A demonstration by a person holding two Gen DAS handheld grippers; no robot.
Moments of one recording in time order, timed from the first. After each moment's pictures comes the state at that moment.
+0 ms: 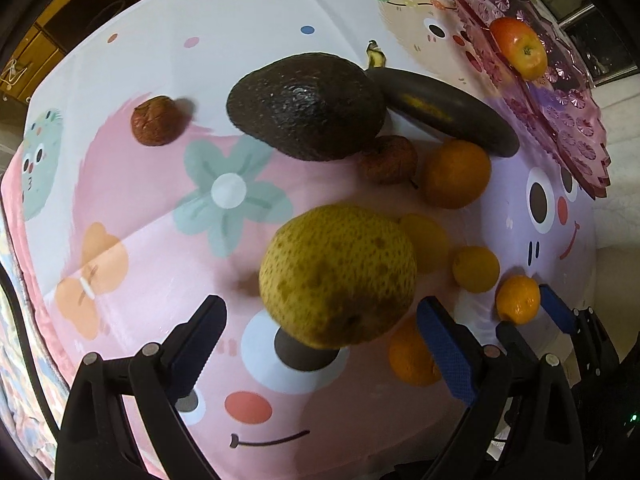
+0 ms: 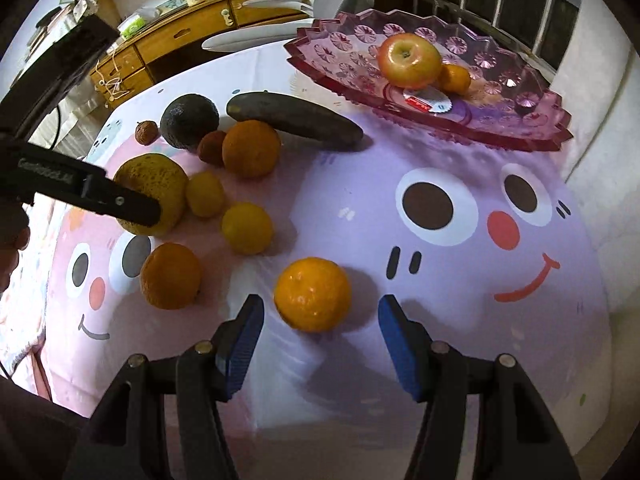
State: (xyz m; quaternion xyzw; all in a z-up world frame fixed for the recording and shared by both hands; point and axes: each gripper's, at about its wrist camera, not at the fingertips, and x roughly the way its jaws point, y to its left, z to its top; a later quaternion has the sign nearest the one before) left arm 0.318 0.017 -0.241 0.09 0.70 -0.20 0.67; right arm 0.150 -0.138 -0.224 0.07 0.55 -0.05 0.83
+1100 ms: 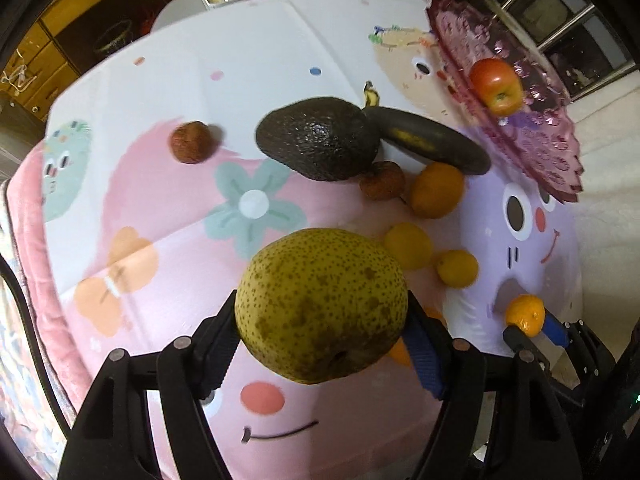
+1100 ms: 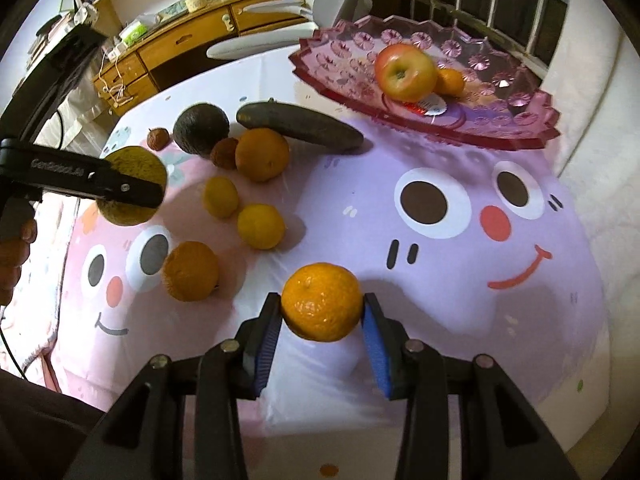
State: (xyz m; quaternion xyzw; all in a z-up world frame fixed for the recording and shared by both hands) left arm 0.304 0.038 -0.202 0.08 0.66 -0.22 0.71; right arm 0.131 -0.137 -0.200 0.09 0.54 -0.06 0.83
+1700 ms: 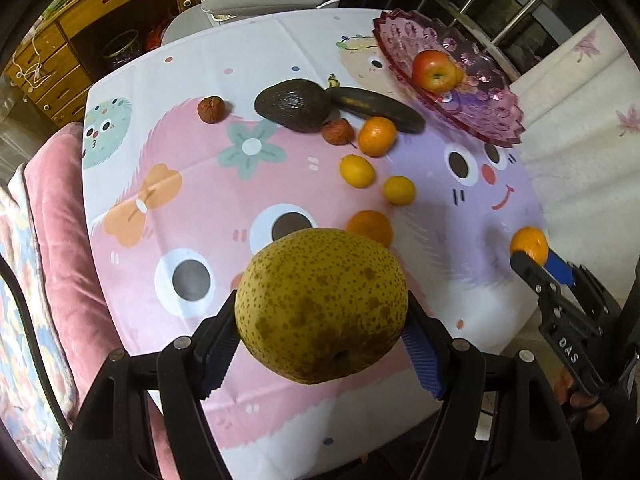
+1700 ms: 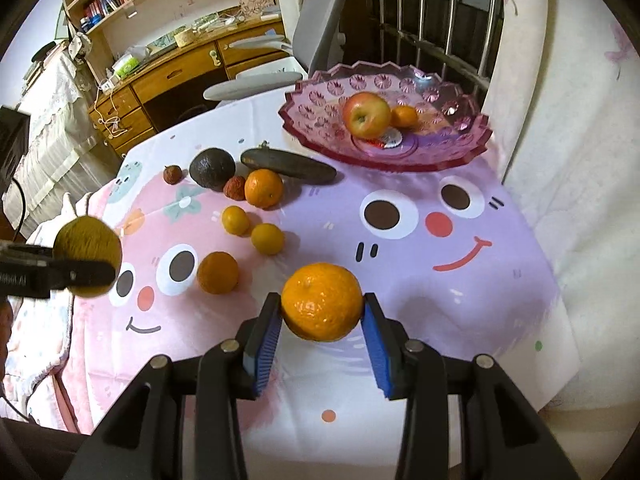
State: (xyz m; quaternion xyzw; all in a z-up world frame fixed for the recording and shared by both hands) left arm 0.209 0.069 -0.133 0.07 0.64 -0.23 0.73; right arm 0.091 -0.139 -0.136 0.10 0.50 -0.09 0.85
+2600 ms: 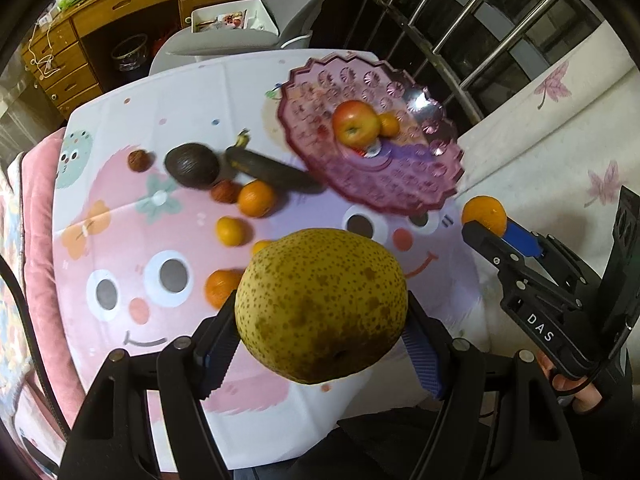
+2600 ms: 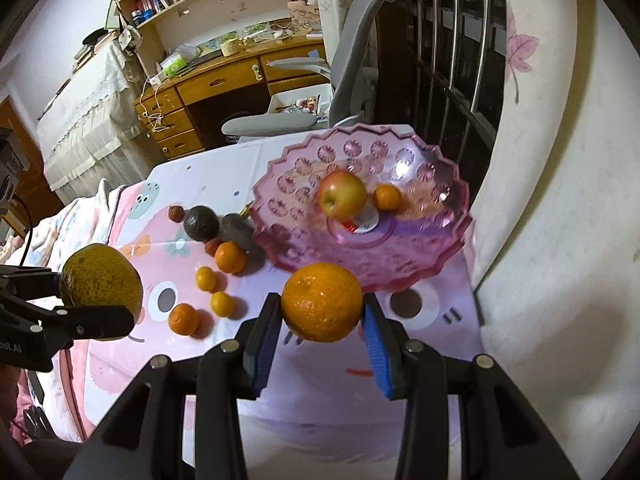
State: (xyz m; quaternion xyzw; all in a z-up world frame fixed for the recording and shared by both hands) left arm 0.203 -0.076 -0.076 0.00 0.62 -0.20 0.76; right arm 0.147 -0.265 -0.085 0.06 0.49 0.02 0.87
